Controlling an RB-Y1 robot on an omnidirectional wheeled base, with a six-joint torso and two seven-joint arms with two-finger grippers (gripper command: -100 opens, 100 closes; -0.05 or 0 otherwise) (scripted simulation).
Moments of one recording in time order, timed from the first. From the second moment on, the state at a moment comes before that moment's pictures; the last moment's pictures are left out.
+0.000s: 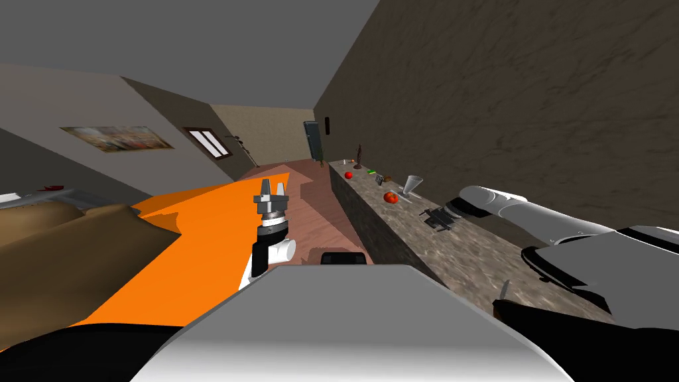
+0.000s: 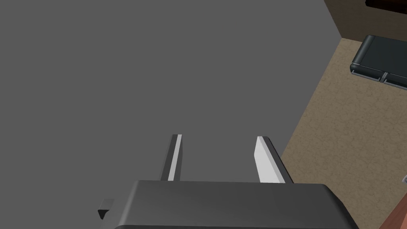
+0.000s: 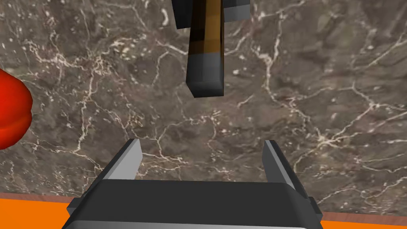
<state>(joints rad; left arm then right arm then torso) 0.45 0.03 0.00 -2.34 0.03 -0.43 0.11 -0.50 -1.28 0.53 -0.79 1.57 -1.34 0.78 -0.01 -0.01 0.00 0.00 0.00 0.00</state>
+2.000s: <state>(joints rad) 0.45 0.03 0.00 -2.34 0.03 -0.43 0.11 -0.50 -1.32 0.56 -0.82 1.57 -1.35 0.81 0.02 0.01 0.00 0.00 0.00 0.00</state>
